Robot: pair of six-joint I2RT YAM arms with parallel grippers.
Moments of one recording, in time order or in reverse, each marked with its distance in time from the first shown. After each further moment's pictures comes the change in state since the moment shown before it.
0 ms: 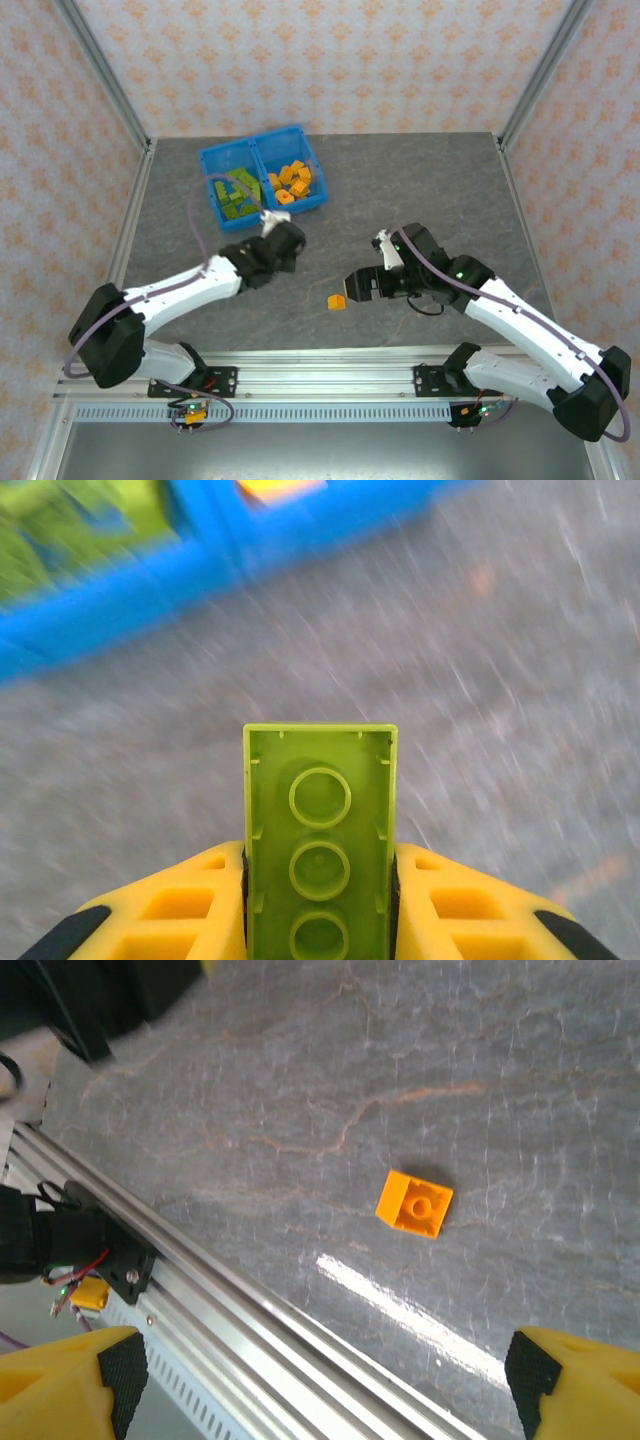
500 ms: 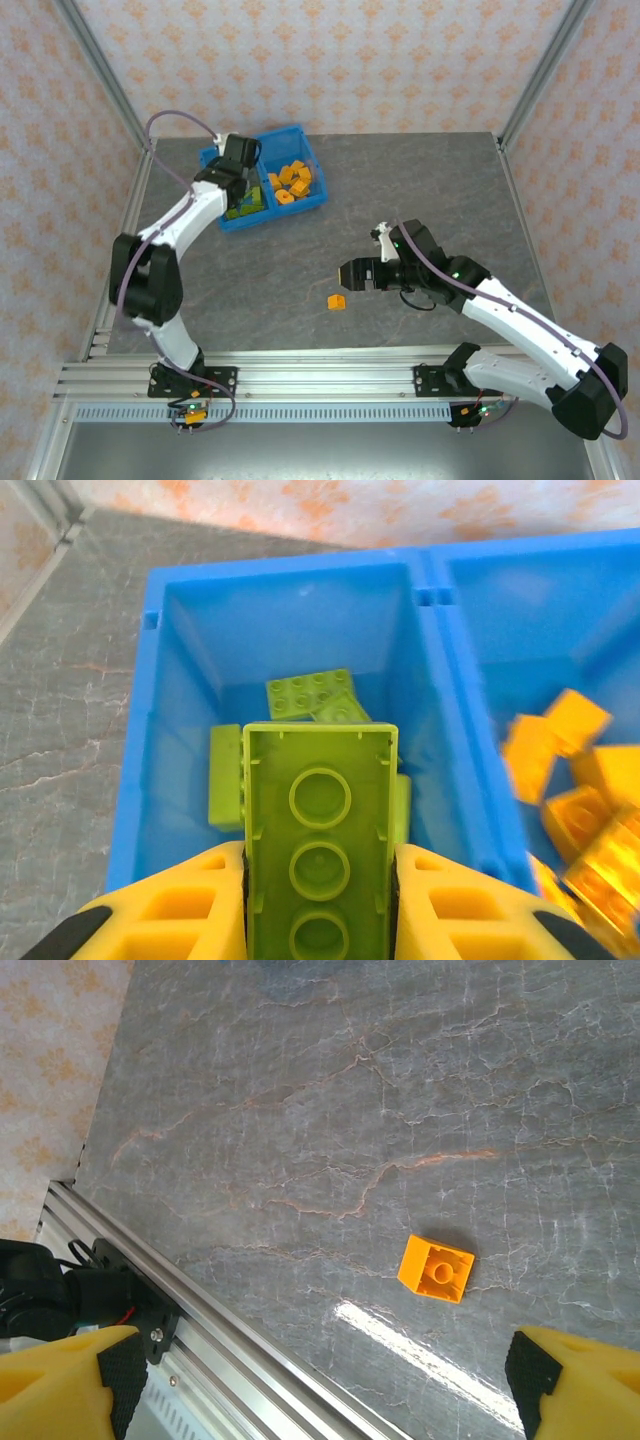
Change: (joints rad) left arm 0.470 0.427 0.526 0.031 0.026 0.129; right arm 0.000 0.006 -0.029 0.135 0.027 0.075
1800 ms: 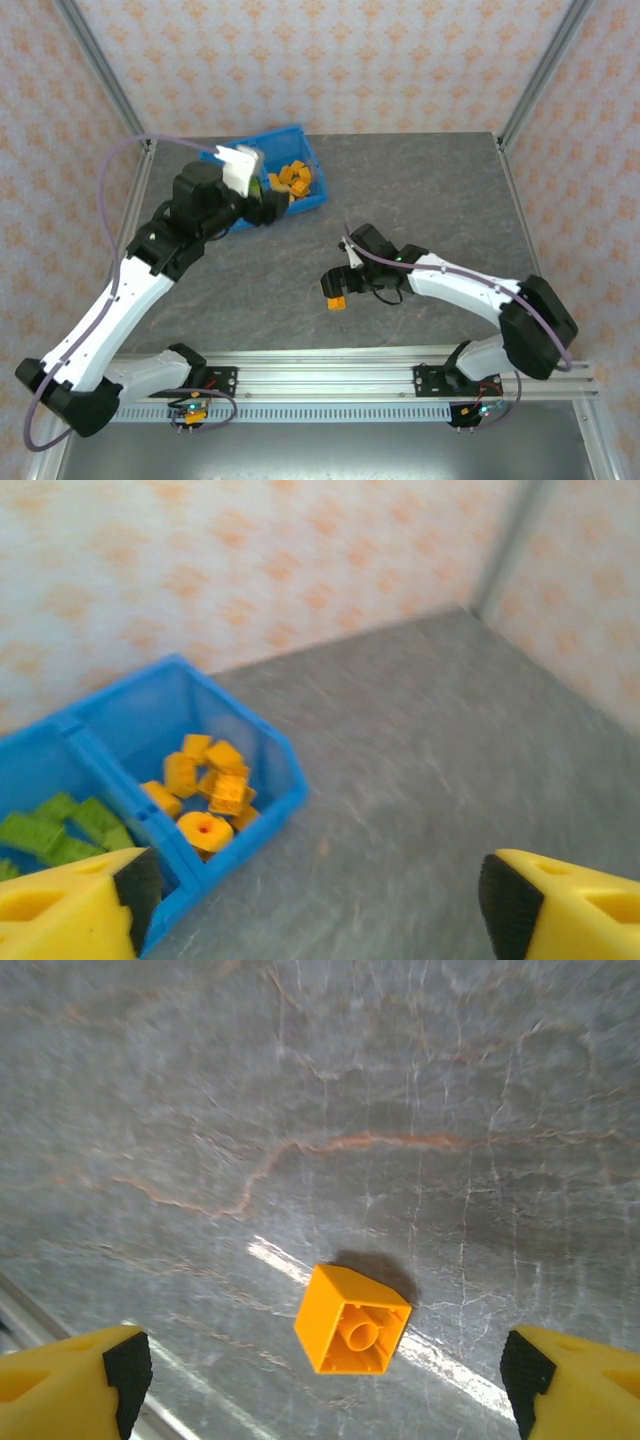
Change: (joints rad) left arm -0.298 -0.716 -0.198 -0.114 0.491 0.357; right arm 0.058 0.439 0.010 0.138 0.071 -0.146
